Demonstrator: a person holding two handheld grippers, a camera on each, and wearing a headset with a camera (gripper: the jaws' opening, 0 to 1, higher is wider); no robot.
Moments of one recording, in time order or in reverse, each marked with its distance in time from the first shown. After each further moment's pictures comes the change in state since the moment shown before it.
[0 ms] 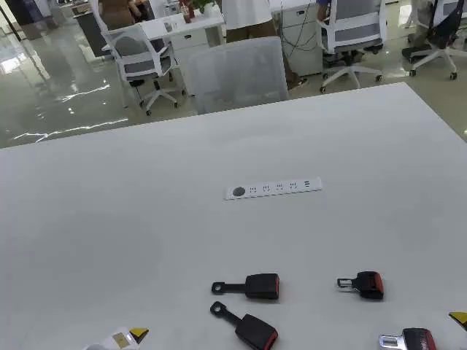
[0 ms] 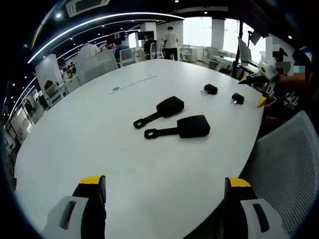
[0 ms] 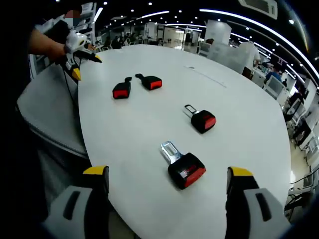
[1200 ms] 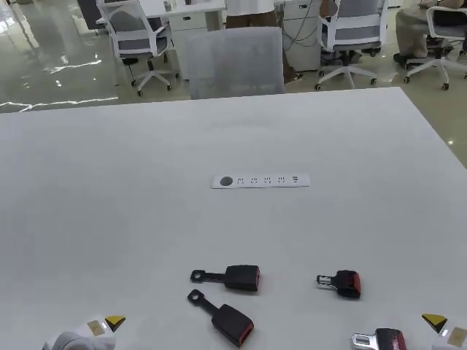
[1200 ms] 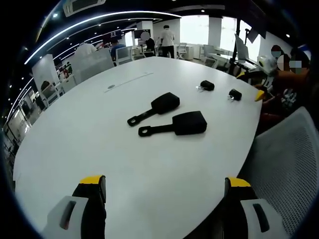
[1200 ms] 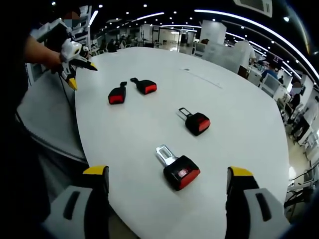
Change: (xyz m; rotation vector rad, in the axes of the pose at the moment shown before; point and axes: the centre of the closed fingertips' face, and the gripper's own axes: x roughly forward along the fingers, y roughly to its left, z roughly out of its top) left arm 0.011 -0.012 0.001 0.041 0.019 -0.034; right arm -0.013 -0.006 -0.013 0.038 -0.002 -0.036
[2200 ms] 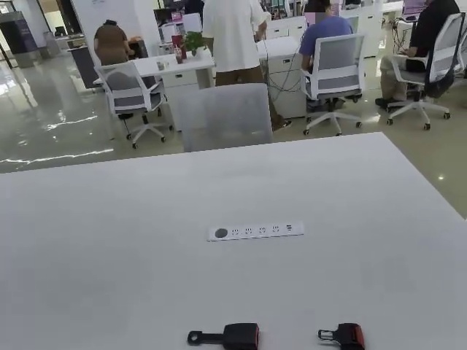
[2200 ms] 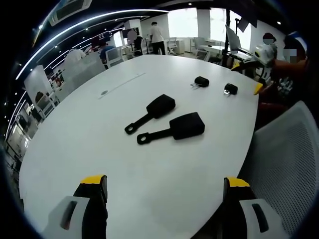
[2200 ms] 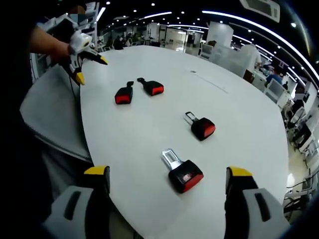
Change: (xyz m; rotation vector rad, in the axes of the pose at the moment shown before) left arm -0.001 0.002 0.018 0.104 0.044 -0.012; right arm -0.004 0.010 0.009 -0.050 0.005 0.025
